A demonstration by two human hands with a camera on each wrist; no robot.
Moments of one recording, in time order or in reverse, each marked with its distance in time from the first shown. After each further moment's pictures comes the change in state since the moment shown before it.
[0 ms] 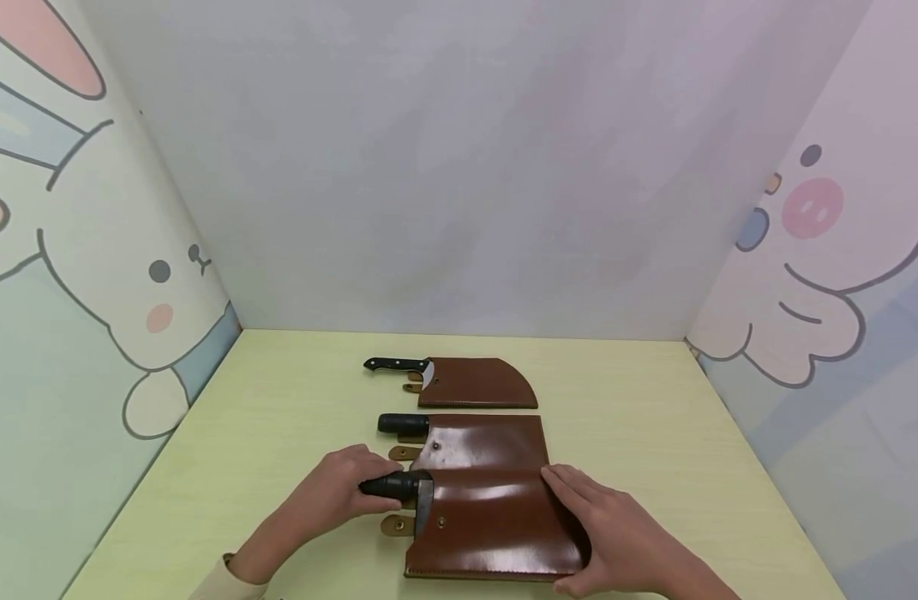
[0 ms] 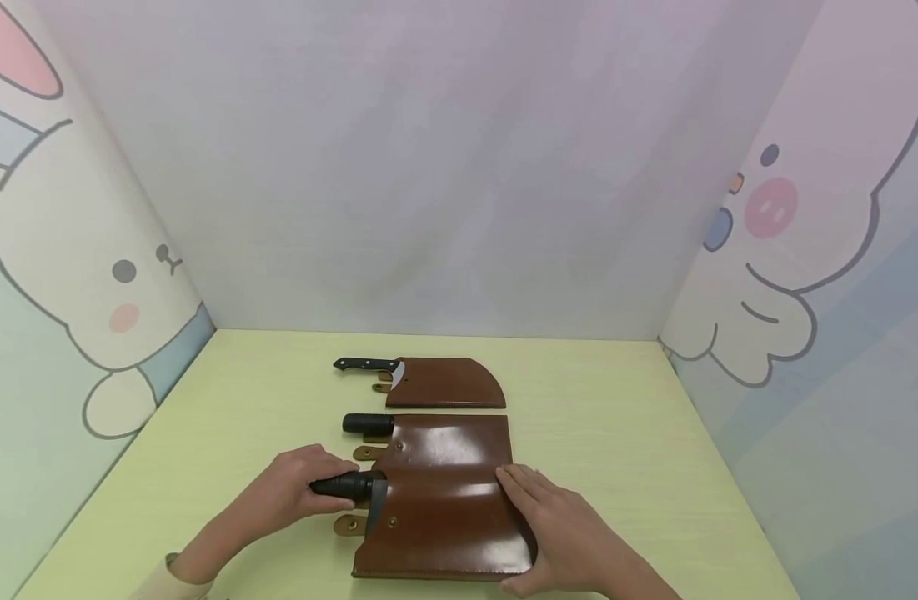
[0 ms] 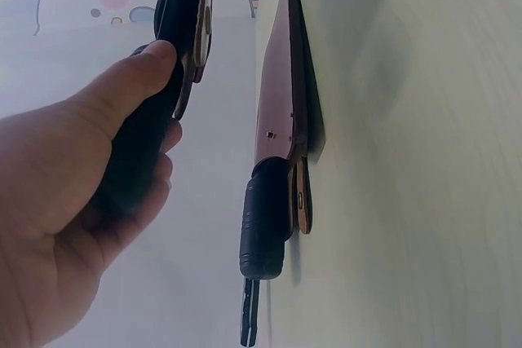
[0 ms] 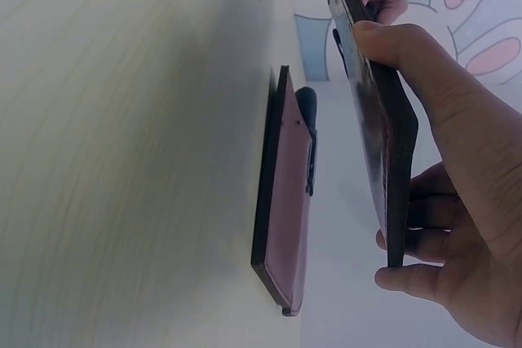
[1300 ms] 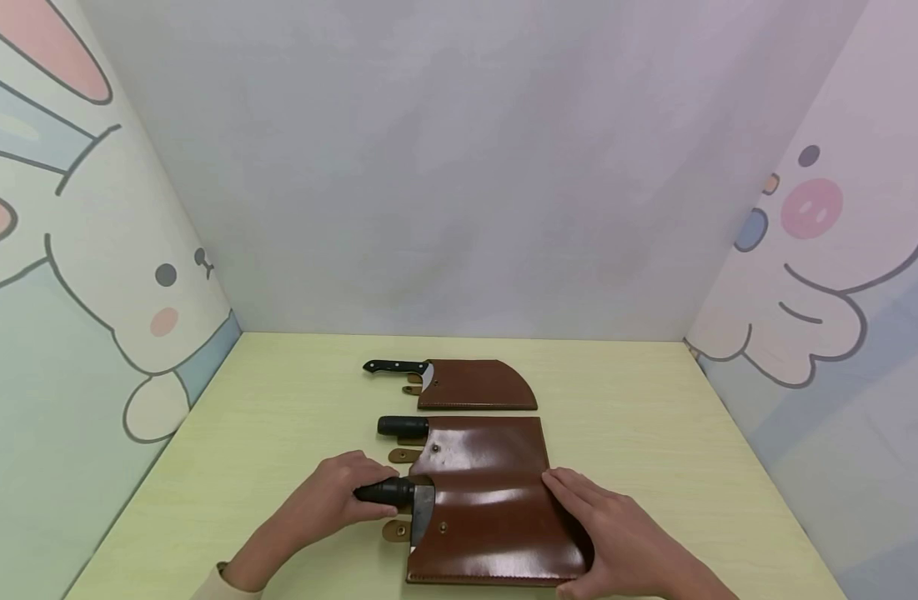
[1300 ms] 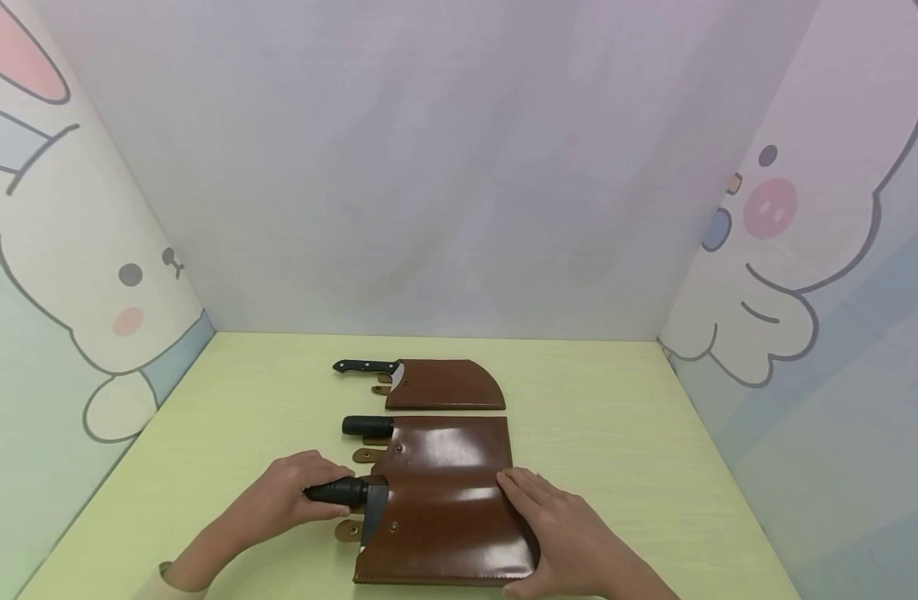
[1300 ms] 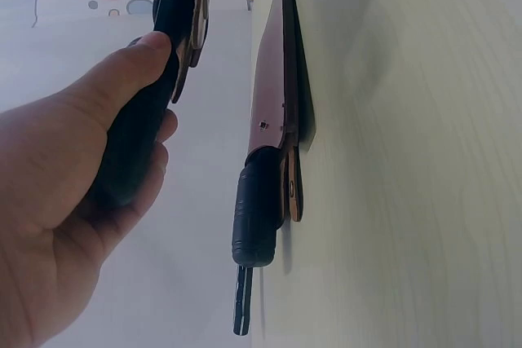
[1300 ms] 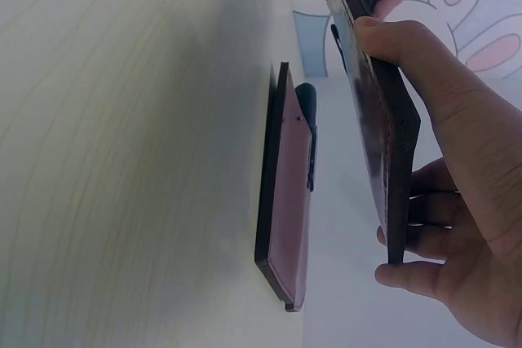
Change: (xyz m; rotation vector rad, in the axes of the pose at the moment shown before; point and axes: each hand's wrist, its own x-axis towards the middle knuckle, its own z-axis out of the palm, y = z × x) left_hand -0.005 0.007 -0.004 -0.058 -0.108 -0.129; right_hand -0.006 0.005 0.005 0.018 0.023 -0.007
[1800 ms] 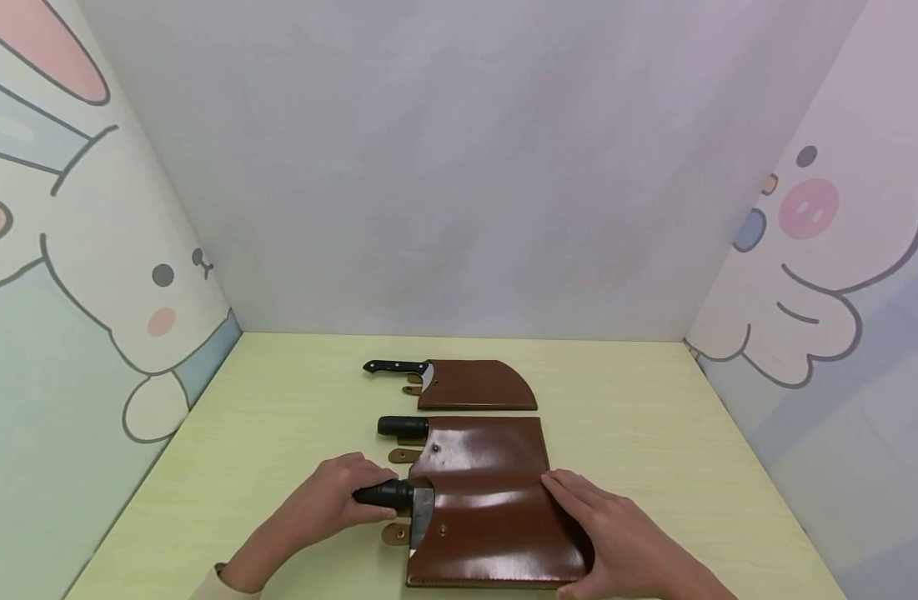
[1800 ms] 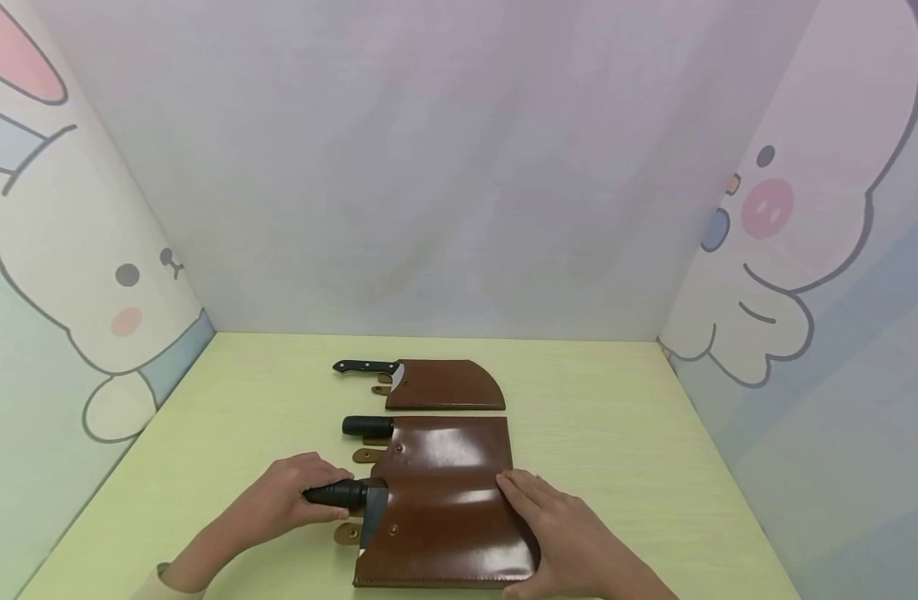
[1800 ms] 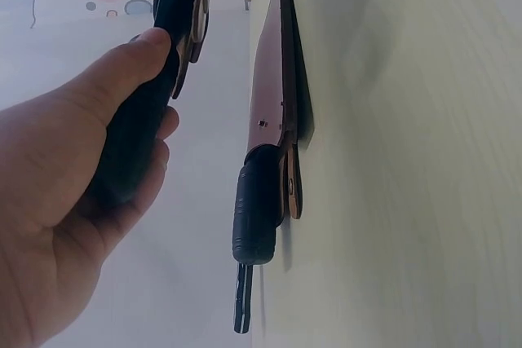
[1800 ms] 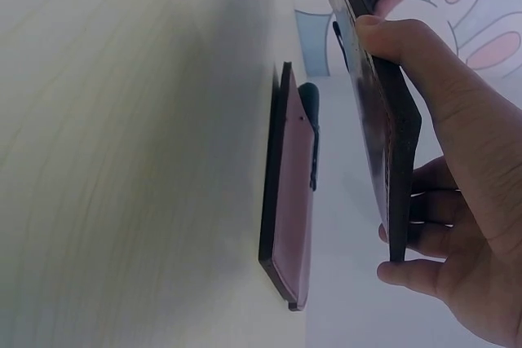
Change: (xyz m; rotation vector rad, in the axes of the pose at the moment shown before) left_hand -0.001 -0.002 -0.004 -0.017 -0.015 0.016; right_hand 0.001 -0.003 -0.004 0.001 -0.004 -0.009
